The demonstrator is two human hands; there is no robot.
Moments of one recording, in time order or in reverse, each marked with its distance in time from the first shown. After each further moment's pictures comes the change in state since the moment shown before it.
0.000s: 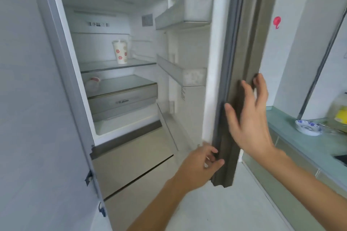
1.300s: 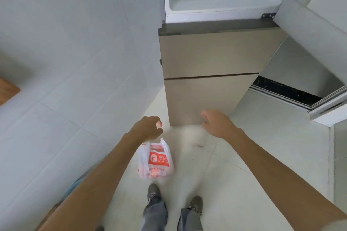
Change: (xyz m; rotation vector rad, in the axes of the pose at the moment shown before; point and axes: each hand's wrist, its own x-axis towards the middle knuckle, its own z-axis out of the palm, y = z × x) left_hand -0.233 -0.155 -0.014 0.356 -0.009 -1.217; right_hand -0.246 0.032 0.241 0.144 -1.550 -0.129
